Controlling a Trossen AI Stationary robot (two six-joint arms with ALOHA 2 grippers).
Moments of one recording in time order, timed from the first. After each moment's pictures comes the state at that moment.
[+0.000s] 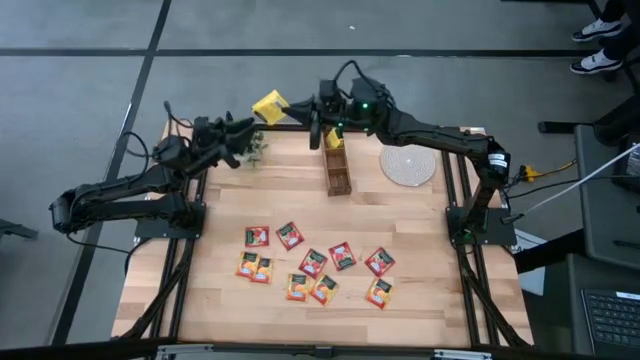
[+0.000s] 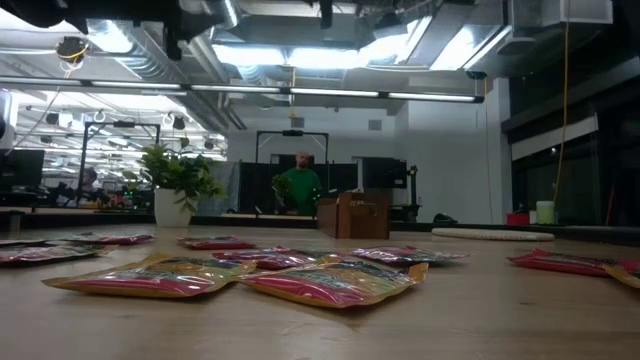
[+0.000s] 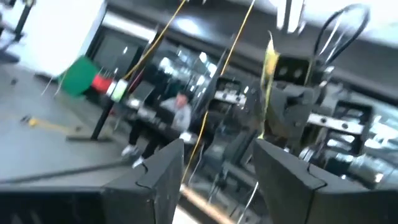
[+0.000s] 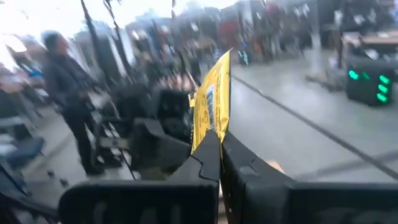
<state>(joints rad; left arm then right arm) 0.44 0.68 0.48 0.53 -0.13 -0.48 -0.31 1.81 1.74 0.13 -0.20 0.20</state>
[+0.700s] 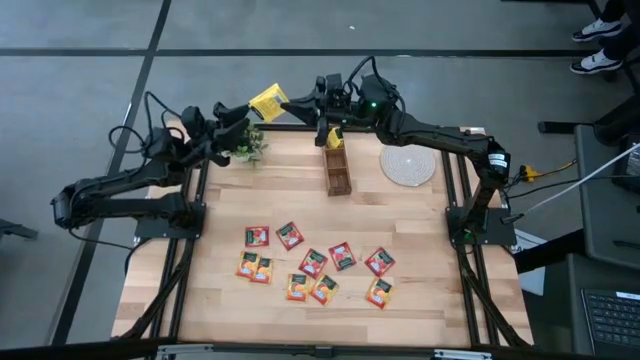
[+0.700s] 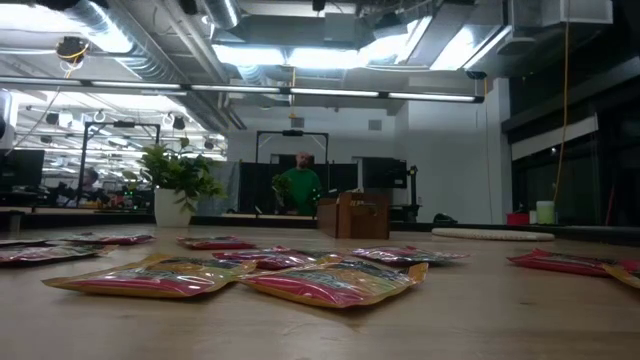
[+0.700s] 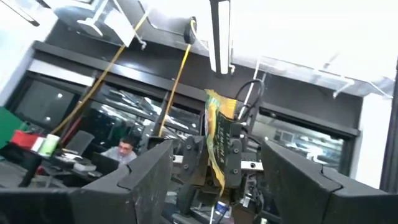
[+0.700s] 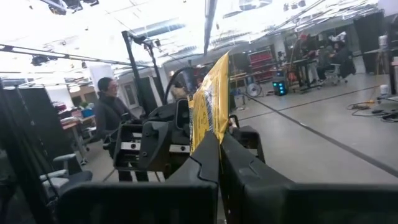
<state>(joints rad) 0.44 0.76 0.62 0.73 0.04 -0.45 -0.30 1.81 1.74 0.32 -0.31 0.34</state>
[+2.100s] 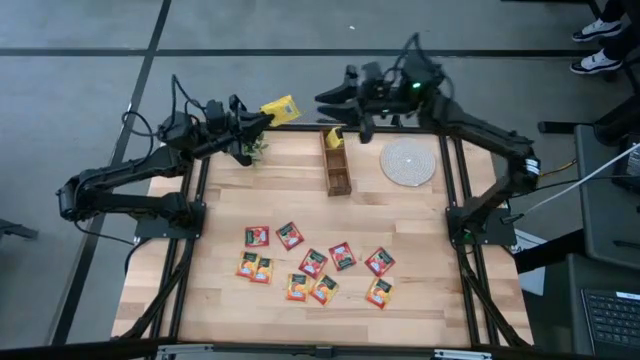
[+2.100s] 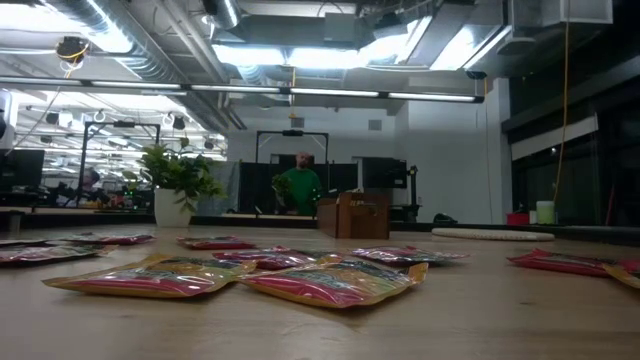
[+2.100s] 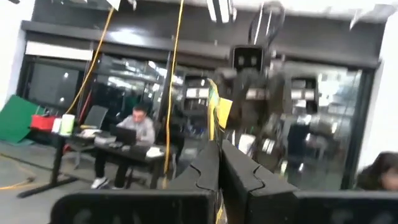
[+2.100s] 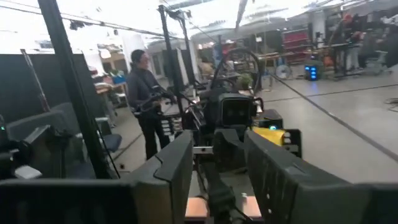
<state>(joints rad) 0.44 0.90 0.79 0.49 0.12 -0.25 -0.36 1.59 1.74 0.03 -0.53 0.25</state>
